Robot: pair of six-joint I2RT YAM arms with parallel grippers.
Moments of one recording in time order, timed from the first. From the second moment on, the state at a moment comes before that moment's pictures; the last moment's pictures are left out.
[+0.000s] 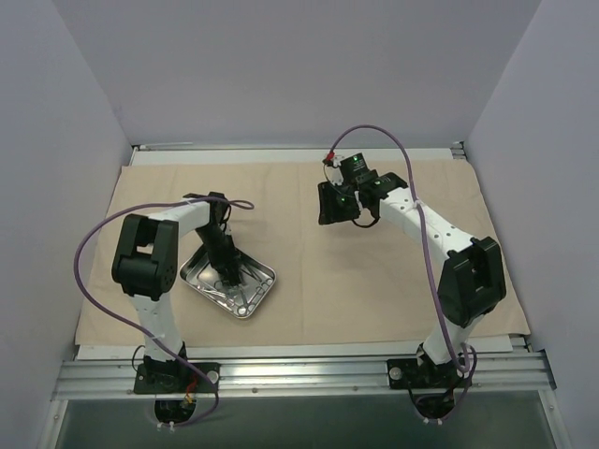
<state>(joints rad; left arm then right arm) -0.24 1.96 1.25 -1.00 0.29 -0.58 0.50 1.70 1.42 -0.64 -0.17 0.25</state>
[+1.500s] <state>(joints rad) -0.27 1.69 1.51 -0.86 0.55 -0.31 0.51 1.93 1.62 -0.29 -0.77 0.52</state>
